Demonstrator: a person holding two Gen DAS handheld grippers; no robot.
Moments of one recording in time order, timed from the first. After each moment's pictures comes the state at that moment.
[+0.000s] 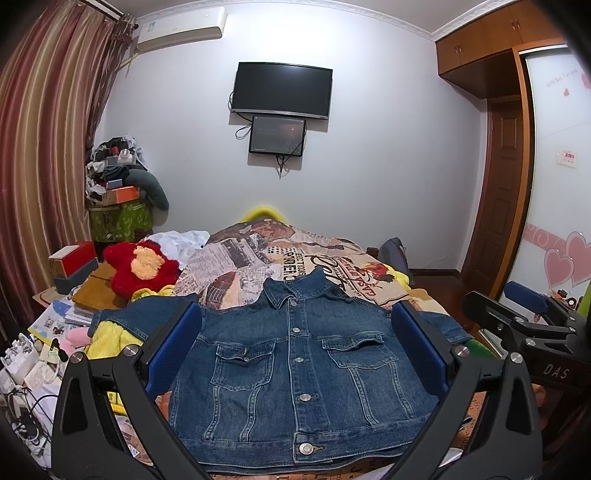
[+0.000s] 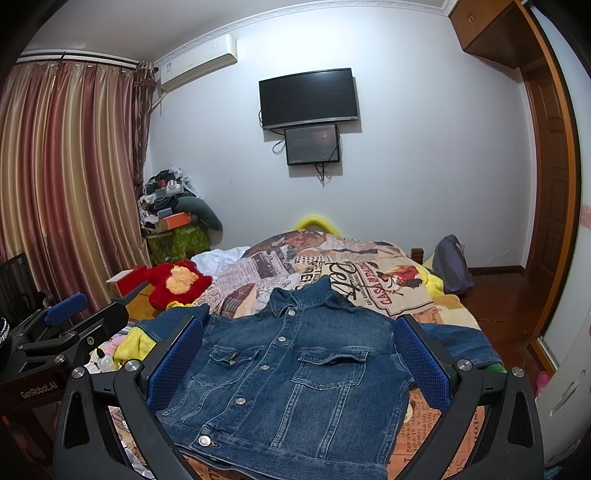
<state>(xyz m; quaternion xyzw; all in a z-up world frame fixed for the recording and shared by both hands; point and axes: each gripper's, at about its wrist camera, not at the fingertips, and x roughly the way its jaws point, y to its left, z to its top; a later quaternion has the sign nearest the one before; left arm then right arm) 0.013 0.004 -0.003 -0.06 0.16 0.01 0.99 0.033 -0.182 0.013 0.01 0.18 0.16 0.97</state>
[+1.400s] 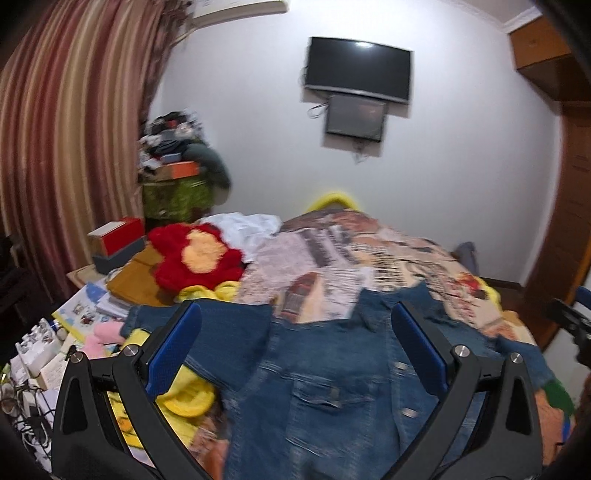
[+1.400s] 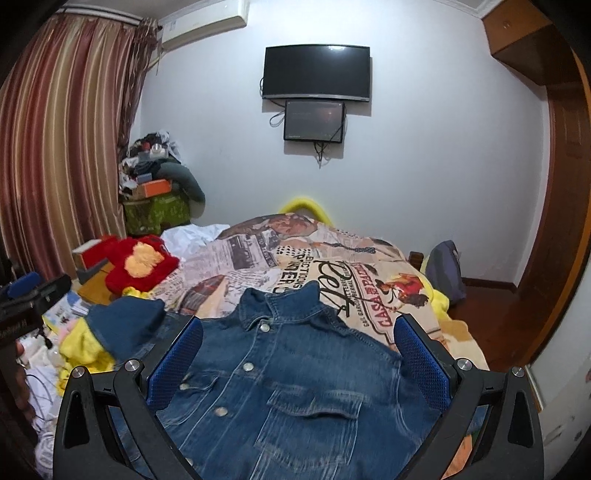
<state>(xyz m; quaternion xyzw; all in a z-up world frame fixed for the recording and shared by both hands) 0.152 0.130 -0.050 -0.08 0.20 0.15 0.97 0.185 -0.124 -0.007 -0.06 0.22 0.13 0.96</state>
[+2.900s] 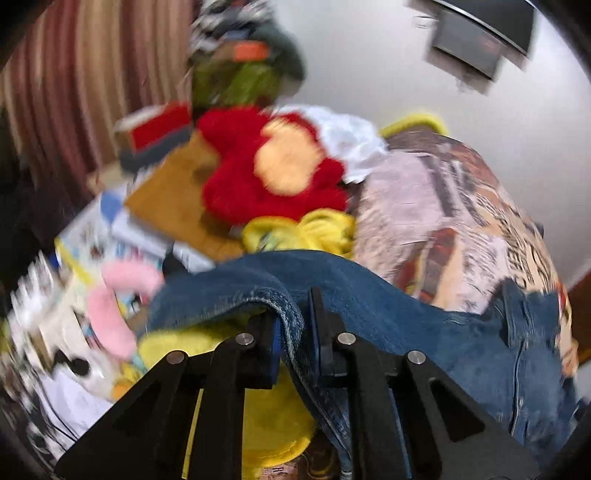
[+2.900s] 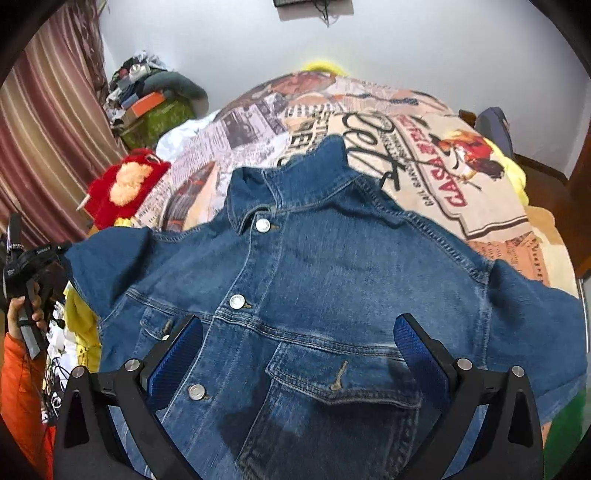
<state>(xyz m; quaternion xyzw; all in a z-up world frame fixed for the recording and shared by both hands) 0.288 0.322 -0.146 -0.16 0.39 0.22 0.88 0.335 -0.125 -0.136 0.02 0.47 0.19 0.86</state>
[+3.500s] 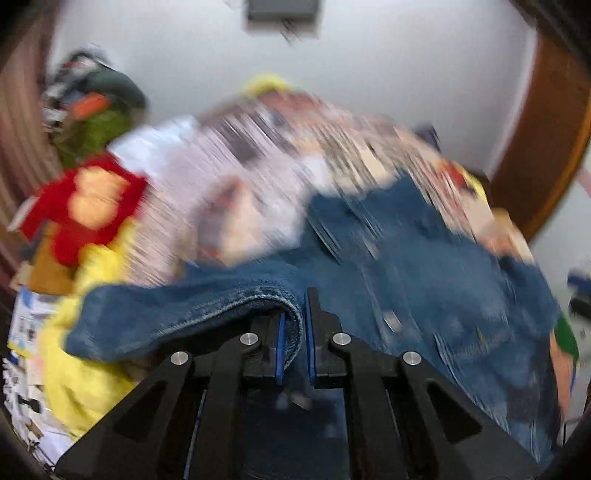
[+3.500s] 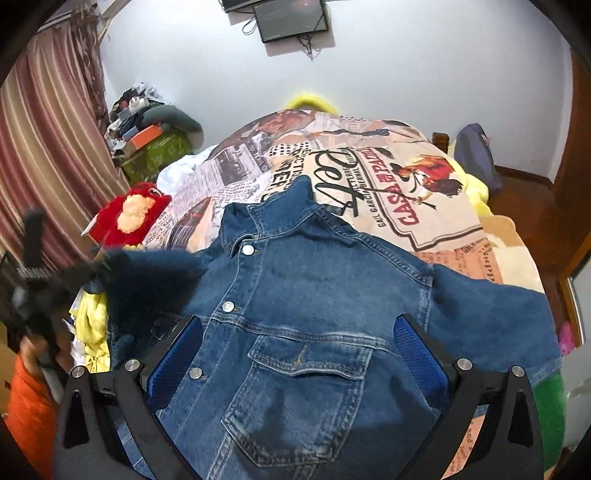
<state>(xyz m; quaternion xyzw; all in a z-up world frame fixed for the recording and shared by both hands) 0.320 0.084 -0.152 -0.04 0.44 -0.01 0.90 0.293 -0.185 -0.092 0.04 0.43 0.17 0.89</state>
